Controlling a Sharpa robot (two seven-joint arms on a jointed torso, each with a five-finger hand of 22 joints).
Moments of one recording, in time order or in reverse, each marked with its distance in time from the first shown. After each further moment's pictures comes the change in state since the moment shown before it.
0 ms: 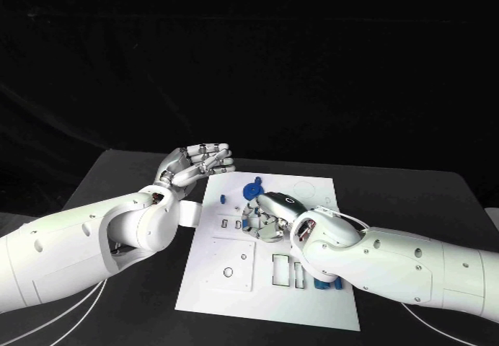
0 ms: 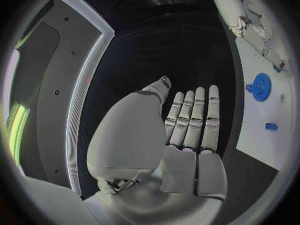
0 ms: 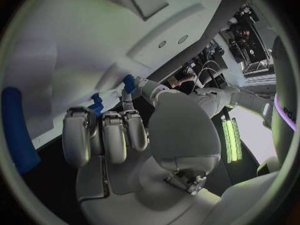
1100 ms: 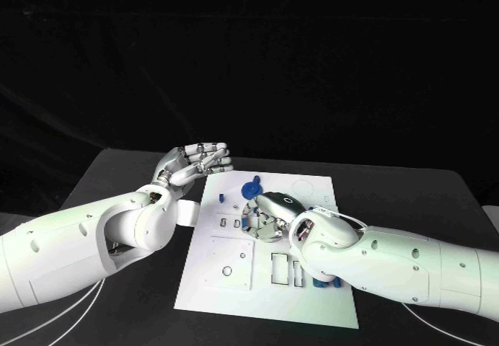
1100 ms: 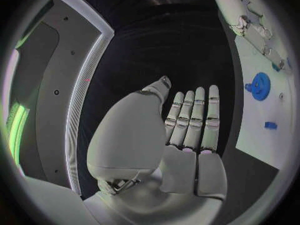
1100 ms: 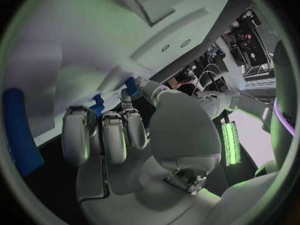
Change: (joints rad) left arm 0.000 -0.003 0.000 0.000 0.000 0.001 -0.005; left_hand 0.000 0.000 0.000 0.000 0.000 0.000 0.000 0.000 -0.001 0.000 0.000 0.000 0.000 0.000 0.000 -0.004 0.001 0.000 0.004 -0.004 0.000 -0.001; right arm -0.005 0.000 -0.003 -0.002 -0.036 -0.006 -0.012; right_hand -0.036 -0.044 -0.016 0.016 0.004 -0.034 0.027 -0.027 -0.009 -0.014 0.014 -0.026 0.000 0.003 0.004 0.000 0.000 0.000 -0.007 0.007 -0.020 0.000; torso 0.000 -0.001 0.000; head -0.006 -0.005
